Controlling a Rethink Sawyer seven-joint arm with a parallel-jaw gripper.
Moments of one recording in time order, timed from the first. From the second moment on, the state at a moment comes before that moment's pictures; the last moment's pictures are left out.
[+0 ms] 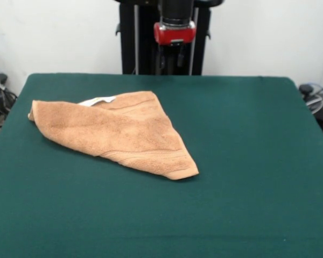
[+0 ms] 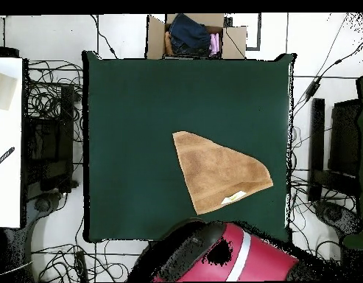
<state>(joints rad) -0.41 -0.36 -0.15 2.41 -0.35 -0.60 1.22</state>
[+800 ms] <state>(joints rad) -0.44 -0.35 -0.20 2.48 -0.36 -0.63 1.22</state>
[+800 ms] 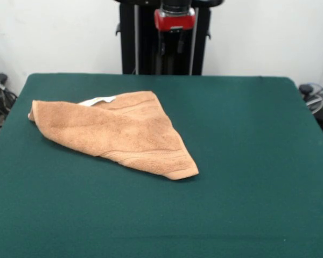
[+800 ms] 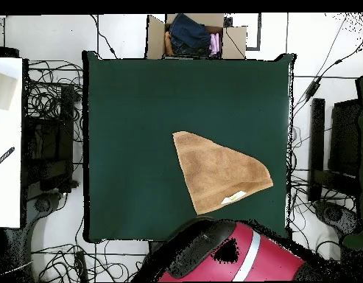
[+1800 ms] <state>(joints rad) -0.45 -0.35 -0.19 2.46 -0.36 -0.63 1.22</state>
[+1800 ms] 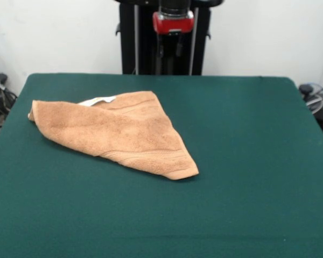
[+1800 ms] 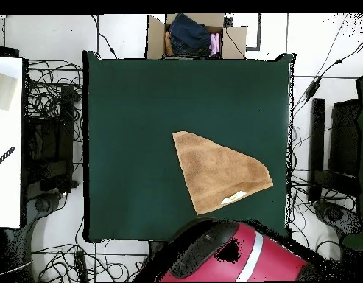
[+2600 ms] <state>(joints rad) -0.45 -0.34 -0.18 2.35 -0.36 -0.52 1.22</state>
